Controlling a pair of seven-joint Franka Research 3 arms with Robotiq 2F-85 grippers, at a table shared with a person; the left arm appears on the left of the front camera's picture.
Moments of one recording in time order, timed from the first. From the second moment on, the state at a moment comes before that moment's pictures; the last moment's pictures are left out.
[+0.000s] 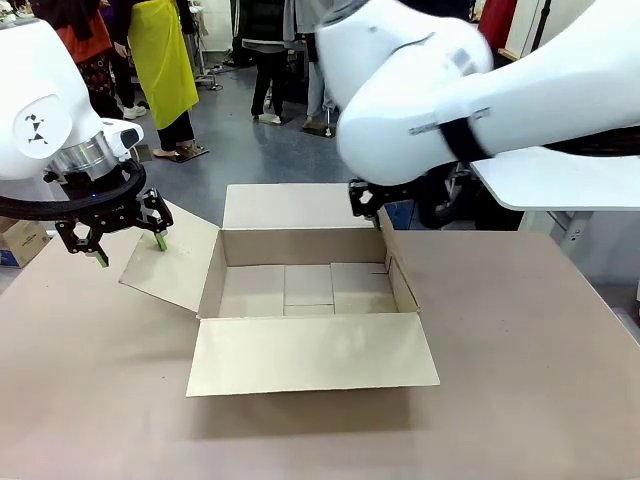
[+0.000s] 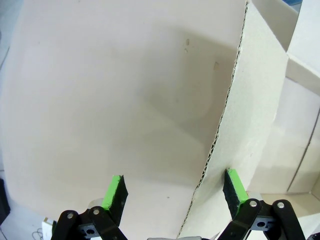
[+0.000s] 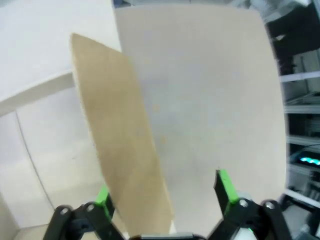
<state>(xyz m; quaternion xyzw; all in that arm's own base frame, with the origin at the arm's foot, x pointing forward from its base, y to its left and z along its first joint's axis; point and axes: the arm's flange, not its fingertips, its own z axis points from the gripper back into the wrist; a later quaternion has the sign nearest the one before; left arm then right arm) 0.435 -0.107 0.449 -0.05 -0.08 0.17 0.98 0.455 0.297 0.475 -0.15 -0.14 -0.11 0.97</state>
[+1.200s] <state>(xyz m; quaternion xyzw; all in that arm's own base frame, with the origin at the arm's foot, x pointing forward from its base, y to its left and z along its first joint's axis) 0.435 -0.107 0.449 -0.05 -0.08 0.17 0.98 0.434 0.123 0.436 0.05 -0.16 -0.14 0.98</state>
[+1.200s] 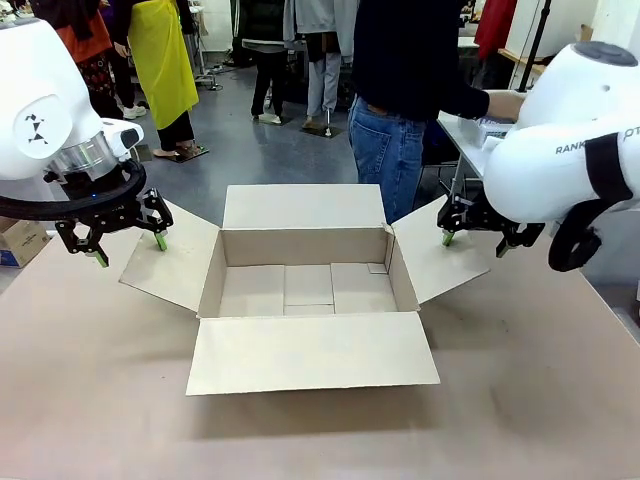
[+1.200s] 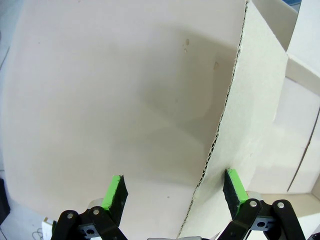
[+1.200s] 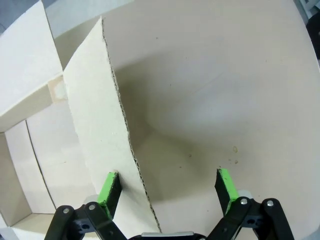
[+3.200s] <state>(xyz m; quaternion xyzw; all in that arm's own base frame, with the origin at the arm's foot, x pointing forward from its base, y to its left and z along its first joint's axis) 0.435 -0.107 0.449 -0.05 -0.08 0.17 0.98 0.434 0.122 0.436 0.05 -0.16 -0.14 0.98</state>
